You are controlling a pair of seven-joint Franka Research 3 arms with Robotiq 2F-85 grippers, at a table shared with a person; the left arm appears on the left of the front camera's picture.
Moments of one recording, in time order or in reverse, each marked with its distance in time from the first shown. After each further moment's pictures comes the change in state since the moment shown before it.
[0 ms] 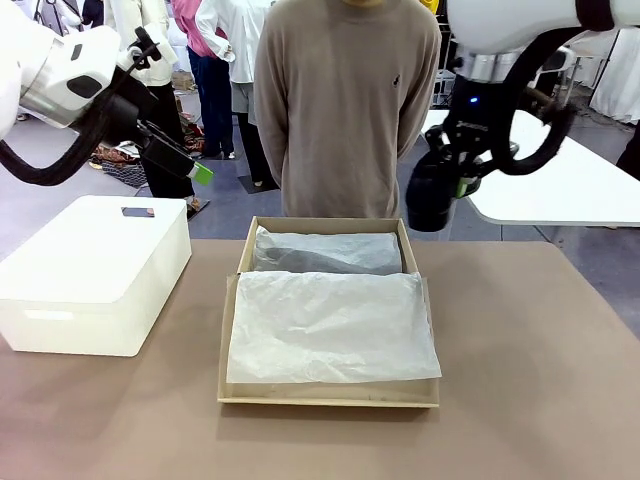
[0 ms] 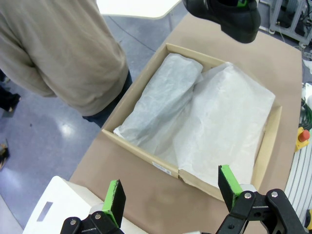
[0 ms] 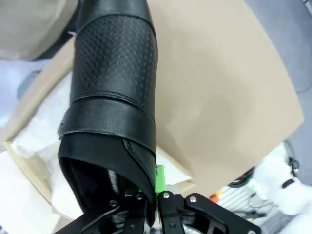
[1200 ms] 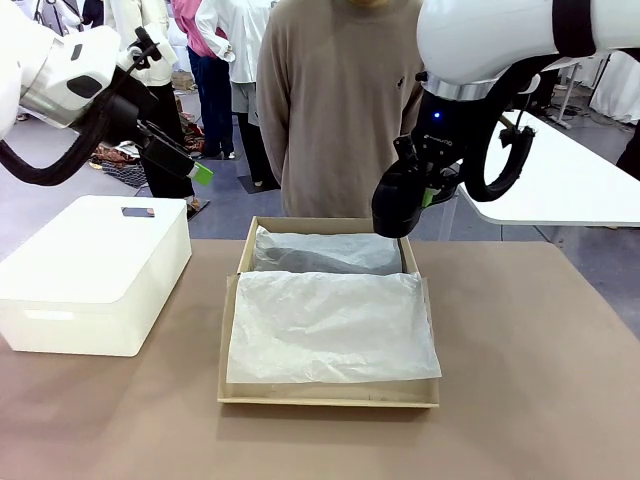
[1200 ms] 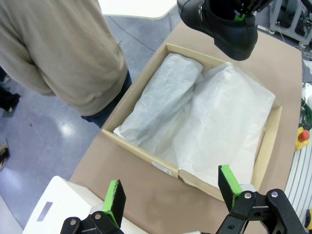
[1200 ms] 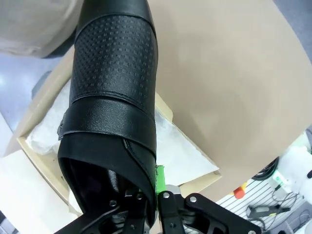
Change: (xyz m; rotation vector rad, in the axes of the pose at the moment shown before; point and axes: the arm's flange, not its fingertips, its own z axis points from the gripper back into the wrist) left arm 0.000 0.000 0.000 0.000 0.000 0.000; right arm -0.032 0.019 -0.011 0.060 -0.011 -0.068
